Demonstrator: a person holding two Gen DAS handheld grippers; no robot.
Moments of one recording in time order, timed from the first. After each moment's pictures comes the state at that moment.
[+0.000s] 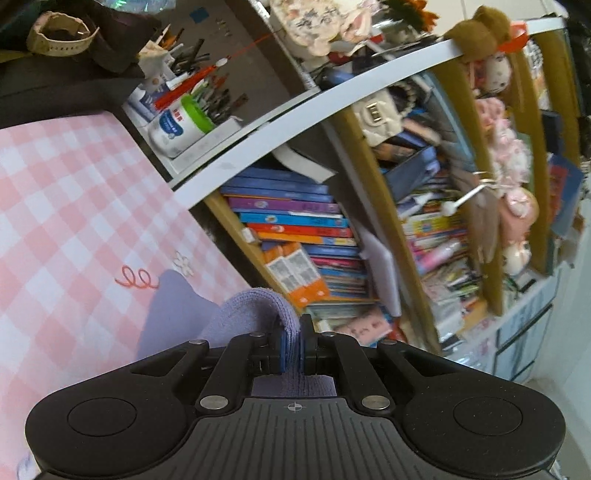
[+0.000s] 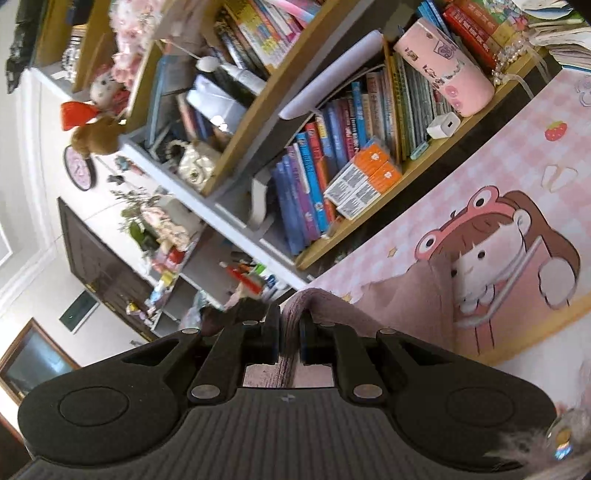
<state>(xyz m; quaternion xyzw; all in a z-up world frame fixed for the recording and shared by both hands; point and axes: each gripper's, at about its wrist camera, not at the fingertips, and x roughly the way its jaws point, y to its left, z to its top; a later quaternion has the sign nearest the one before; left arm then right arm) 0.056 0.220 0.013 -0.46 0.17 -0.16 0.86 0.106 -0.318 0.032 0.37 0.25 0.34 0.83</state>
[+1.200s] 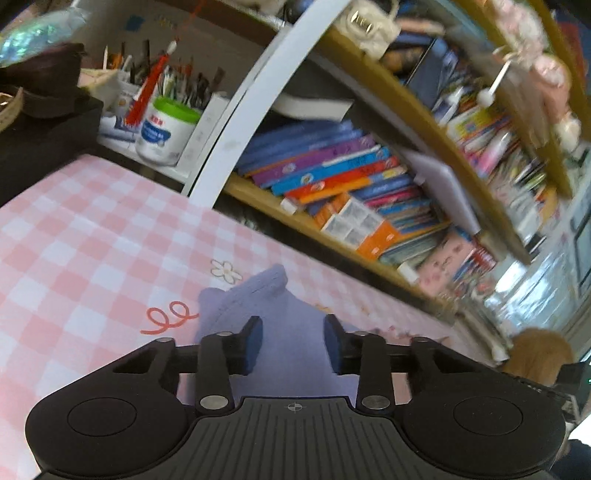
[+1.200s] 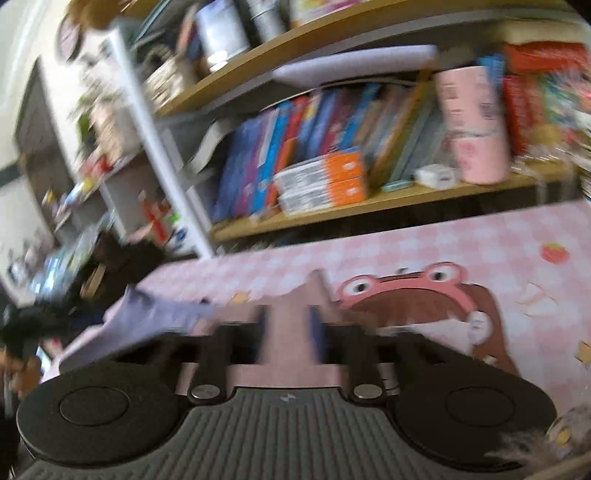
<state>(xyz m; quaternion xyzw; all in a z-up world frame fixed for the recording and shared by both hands) 0.120 0.185 0.016 -0.26 0.25 -0.12 0.92 0.157 -0.272 0.017 0.12 0.25 0.31 0.91</state>
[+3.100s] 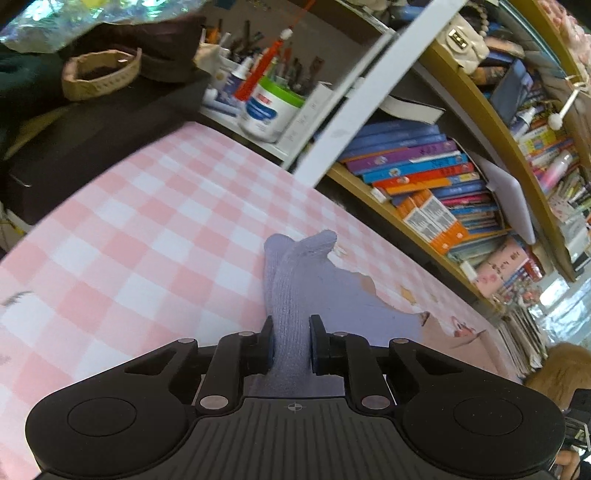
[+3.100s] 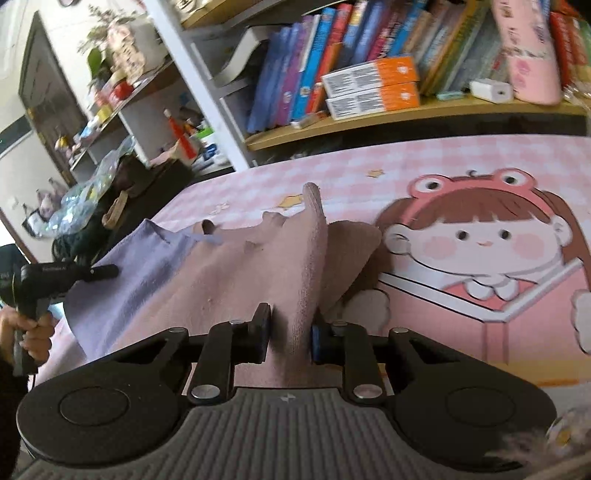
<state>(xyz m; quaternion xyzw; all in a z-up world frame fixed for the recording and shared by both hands) 0.072 0.260 -0.011 -0.29 0.30 -0.03 0.91 0.130 -0.211 -0.007 0.09 0.35 0.34 0.87</state>
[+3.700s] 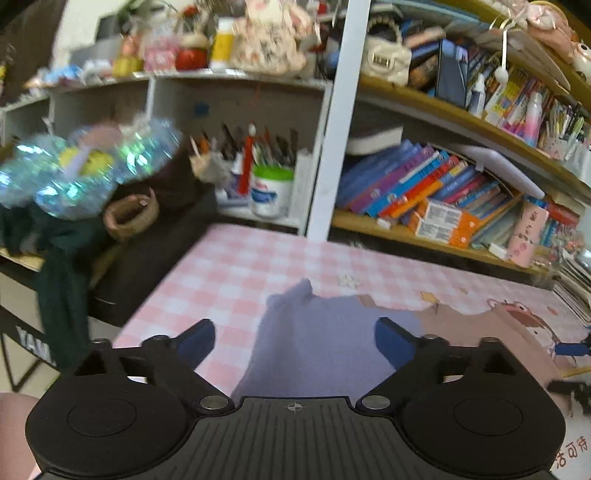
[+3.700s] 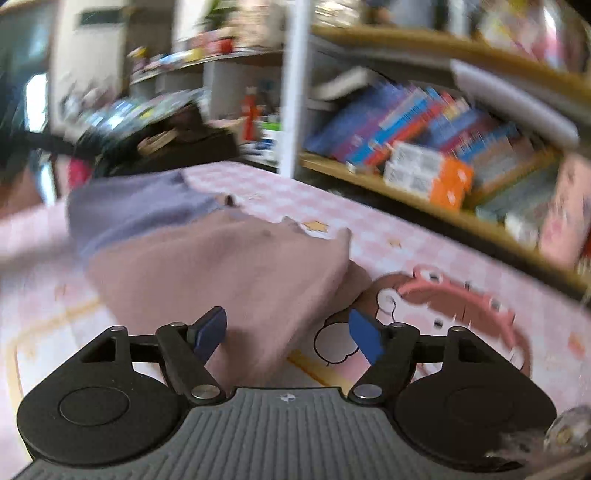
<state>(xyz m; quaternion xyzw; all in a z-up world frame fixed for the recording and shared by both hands) -0.004 0.191 0.061 -0.09 0.23 0.06 0.97 0.075 -0.218 0.001 -0.17 0.20 0.41 0.87</state>
